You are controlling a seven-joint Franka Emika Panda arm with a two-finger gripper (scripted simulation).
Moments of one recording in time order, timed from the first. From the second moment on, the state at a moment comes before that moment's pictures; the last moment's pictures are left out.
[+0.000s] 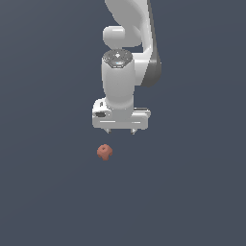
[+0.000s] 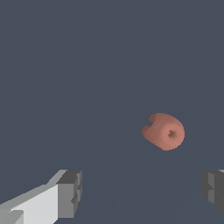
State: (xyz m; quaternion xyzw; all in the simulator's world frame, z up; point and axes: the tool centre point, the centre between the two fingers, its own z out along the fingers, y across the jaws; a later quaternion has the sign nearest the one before) arm 0.017 -0.009 0.190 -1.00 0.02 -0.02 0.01
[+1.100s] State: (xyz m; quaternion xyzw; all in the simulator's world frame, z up) arm 0.022 -0.002 0.191 -1.00 0.02 -0.03 0.00
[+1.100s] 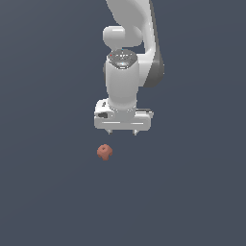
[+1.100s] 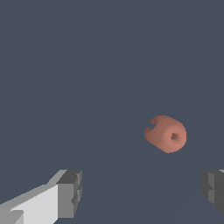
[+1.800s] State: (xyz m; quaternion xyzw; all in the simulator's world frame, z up) arm 0.034 -0.056 0.125 -0.98 0.21 -0.01 0.00
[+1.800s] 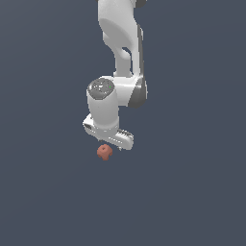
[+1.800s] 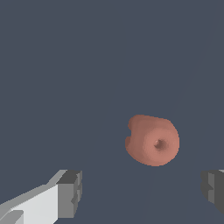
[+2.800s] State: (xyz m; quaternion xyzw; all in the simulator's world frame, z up) arm 0.036 -0.086 0.081 -0.95 0.31 0.00 0.00
